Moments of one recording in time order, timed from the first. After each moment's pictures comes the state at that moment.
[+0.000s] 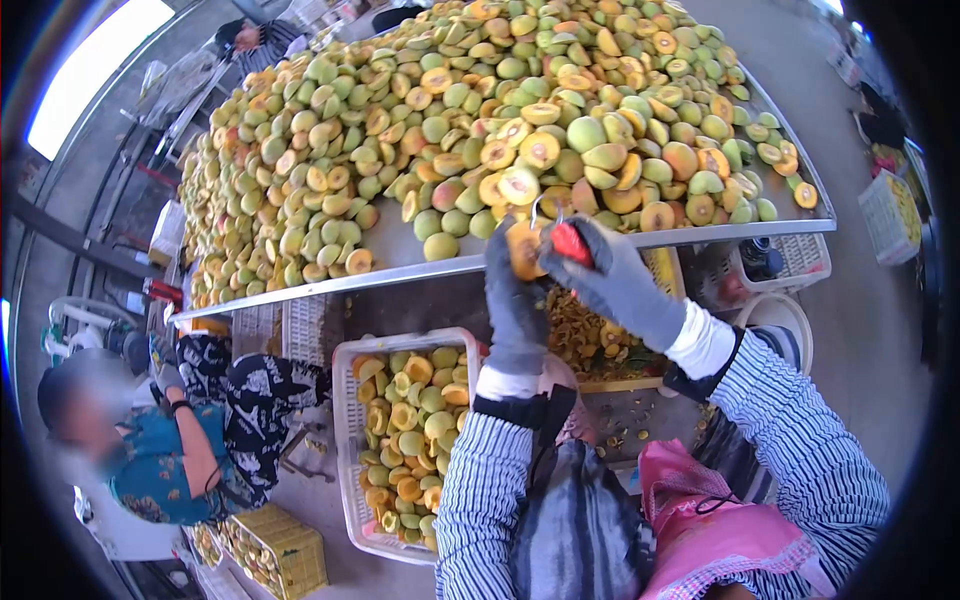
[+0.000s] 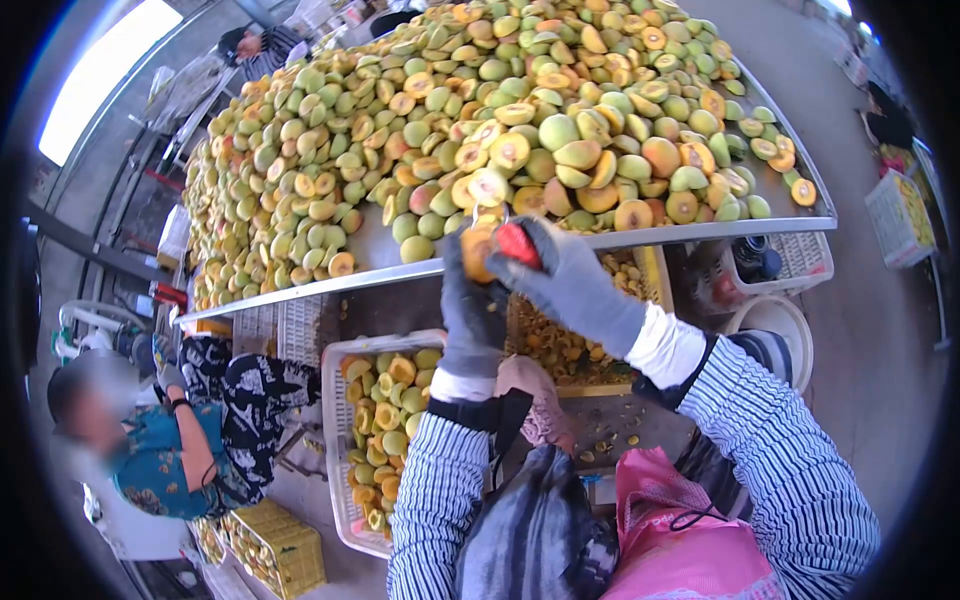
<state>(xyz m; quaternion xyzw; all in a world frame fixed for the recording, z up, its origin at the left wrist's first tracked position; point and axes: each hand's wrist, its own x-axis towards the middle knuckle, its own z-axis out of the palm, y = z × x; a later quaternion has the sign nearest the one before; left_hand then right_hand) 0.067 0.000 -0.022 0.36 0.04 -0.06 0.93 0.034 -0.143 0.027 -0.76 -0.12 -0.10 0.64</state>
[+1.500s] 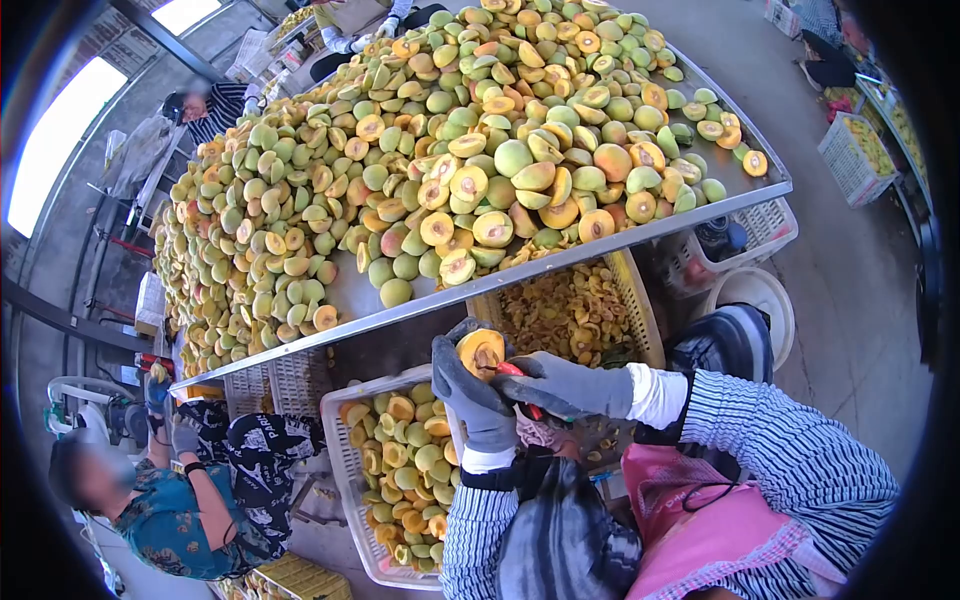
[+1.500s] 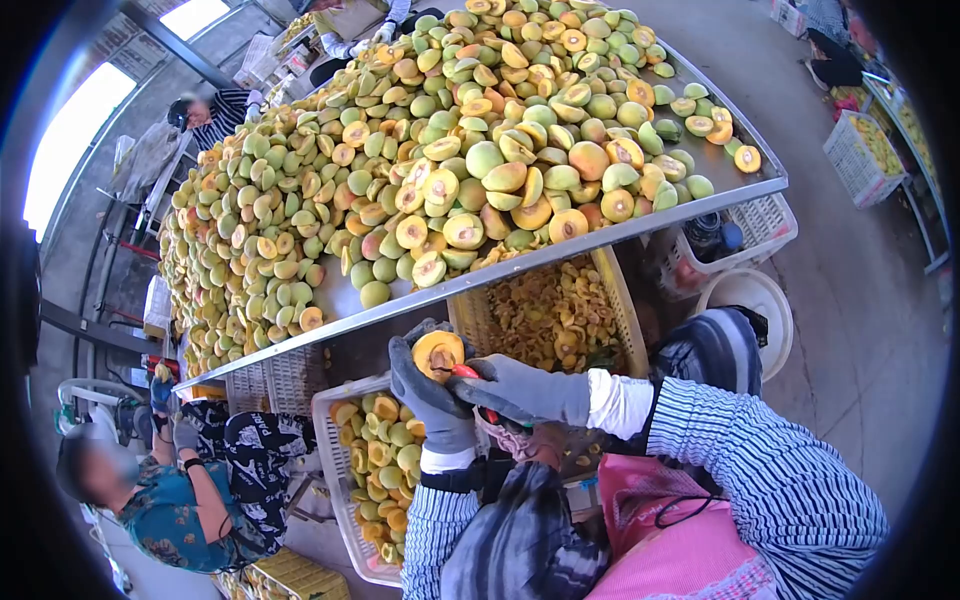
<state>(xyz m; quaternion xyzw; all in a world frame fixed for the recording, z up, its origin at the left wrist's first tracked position) -0.013 -0.002 0.004 0.58 0.10 0.11 0.80 -0.032 -0.133 -0.006 -0.62 -0.10 0.31 0.71</state>
